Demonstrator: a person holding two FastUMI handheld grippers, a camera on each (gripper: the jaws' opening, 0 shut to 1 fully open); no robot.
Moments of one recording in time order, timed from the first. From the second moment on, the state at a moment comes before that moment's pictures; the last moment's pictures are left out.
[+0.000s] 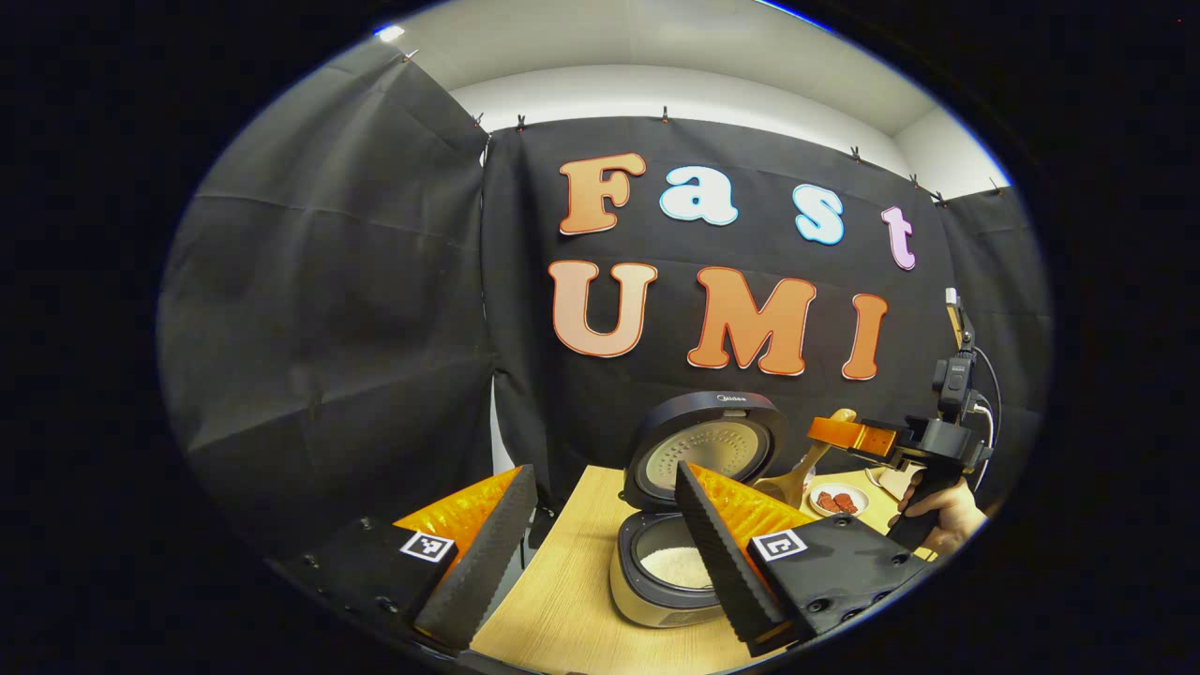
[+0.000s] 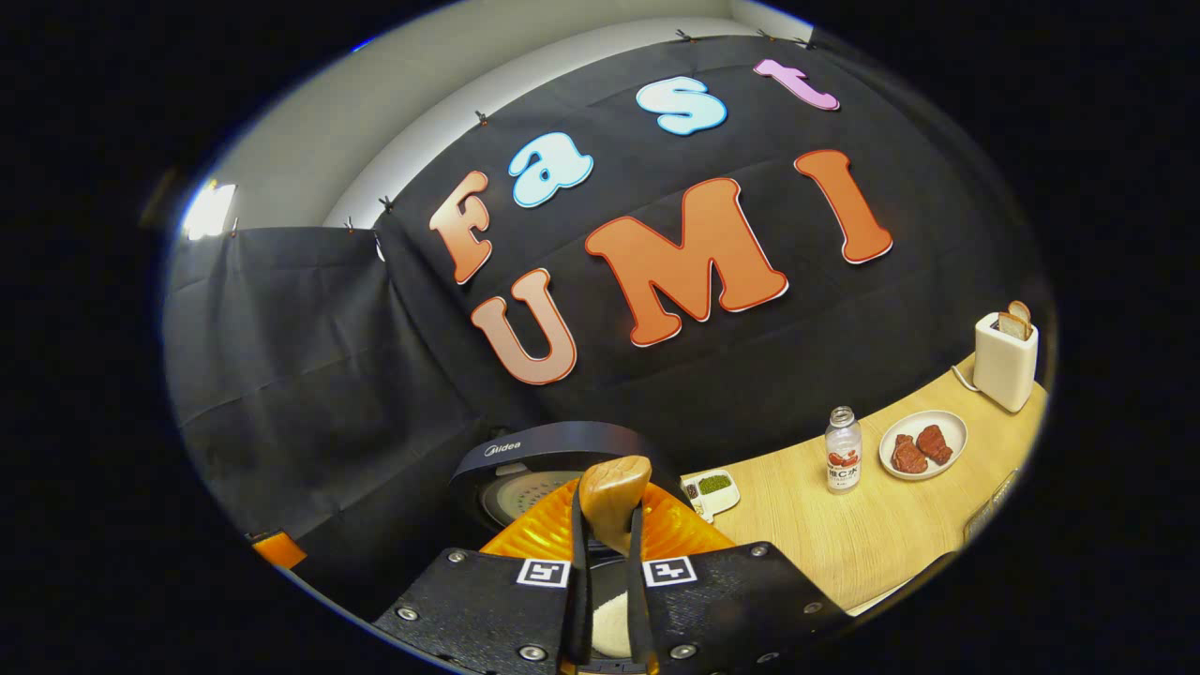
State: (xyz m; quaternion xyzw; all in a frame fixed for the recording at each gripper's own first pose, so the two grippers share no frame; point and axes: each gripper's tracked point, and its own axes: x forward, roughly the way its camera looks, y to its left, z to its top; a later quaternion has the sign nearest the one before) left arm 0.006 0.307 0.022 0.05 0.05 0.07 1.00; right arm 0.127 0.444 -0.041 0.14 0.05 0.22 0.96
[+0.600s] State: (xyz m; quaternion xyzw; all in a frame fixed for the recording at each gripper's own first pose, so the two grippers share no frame) left arm 0.004 0.312 0.018 0.05 0.05 0.07 0.99; right arm 0.101 0.480 -0.049 -0.01 0.02 0.29 0.96
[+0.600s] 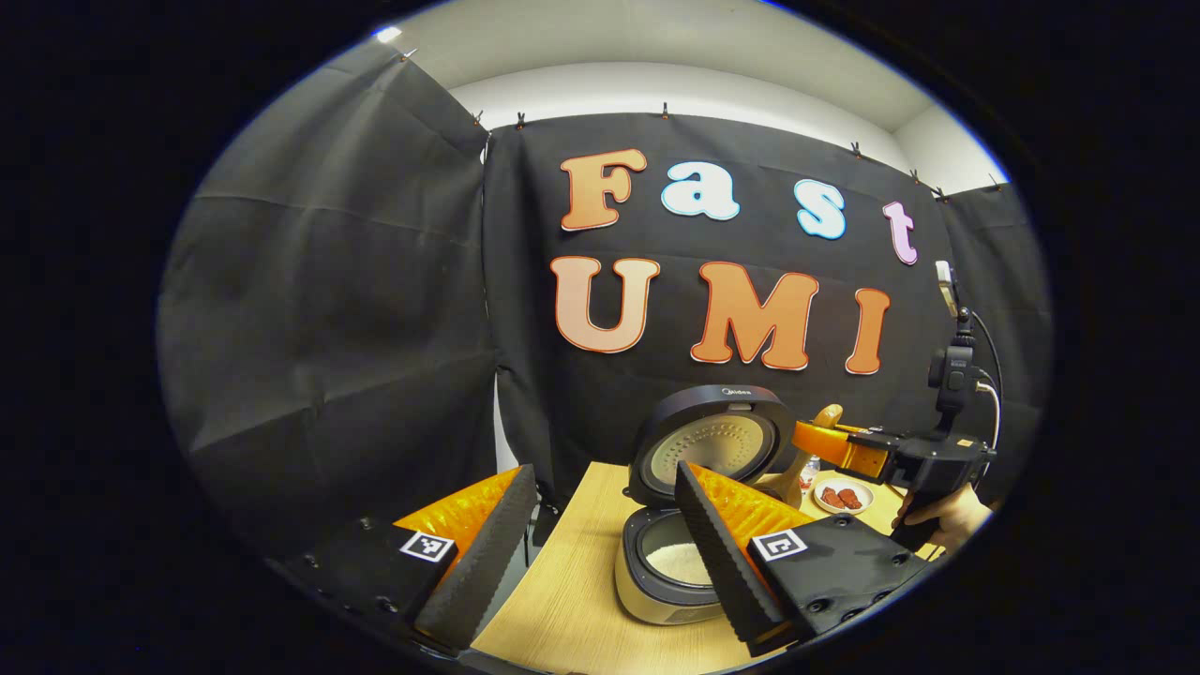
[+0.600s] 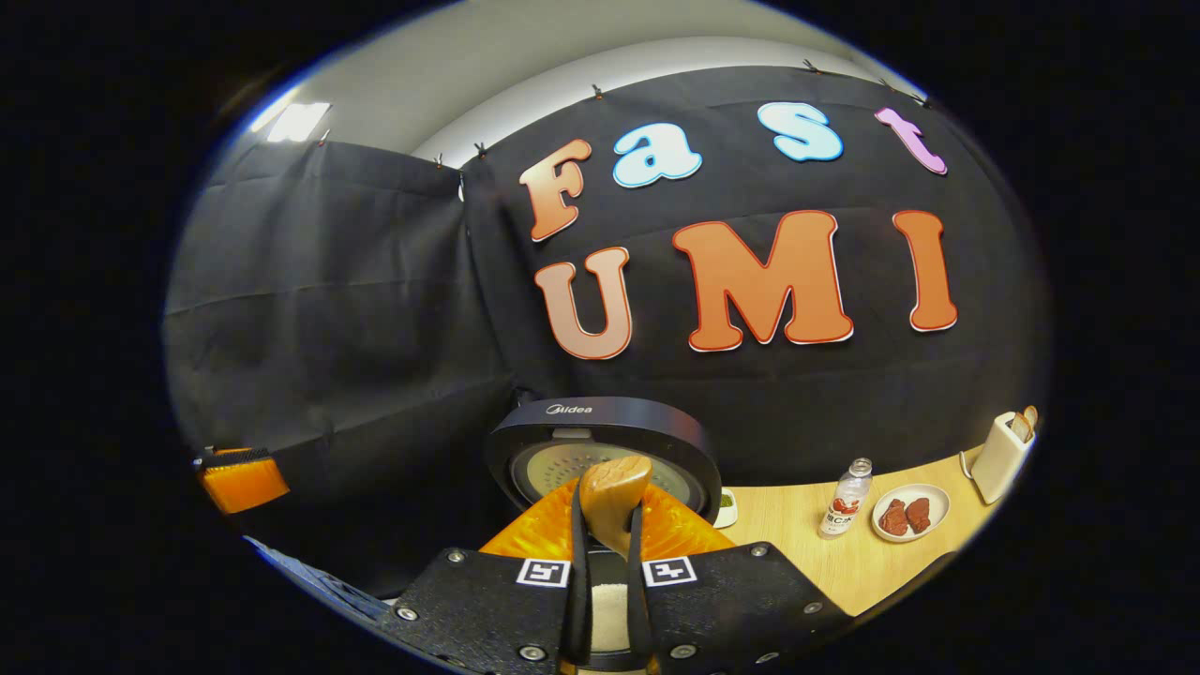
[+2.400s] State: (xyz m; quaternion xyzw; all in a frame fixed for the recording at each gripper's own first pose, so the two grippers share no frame) left arm 0.033 0.254 0.033 0.05 0.03 0.07 1.00; right arm 0.106 0.113 -0.016 0.09 0.01 0.04 0.99
